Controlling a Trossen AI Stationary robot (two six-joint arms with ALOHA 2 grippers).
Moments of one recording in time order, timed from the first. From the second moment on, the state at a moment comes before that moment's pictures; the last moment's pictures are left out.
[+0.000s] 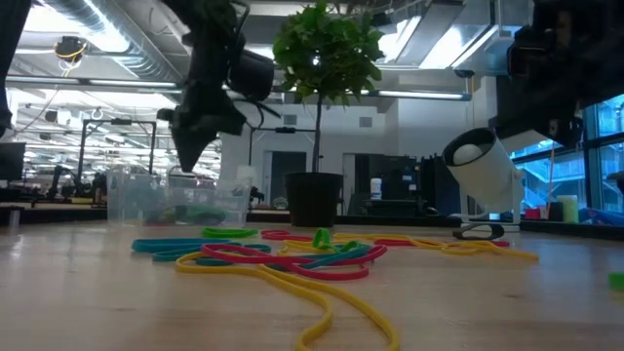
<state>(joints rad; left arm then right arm) 0.47 1.69 1.26 -1.20 -0.23 -0.47 0.24 0.64 0.39 -0.35 0.29 0.92</state>
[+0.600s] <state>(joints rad) 0.46 1.64 1.25 -1.21 -0.17 -0.52 0.24 0.70 0.39 -0.35 0.36 0.97</state>
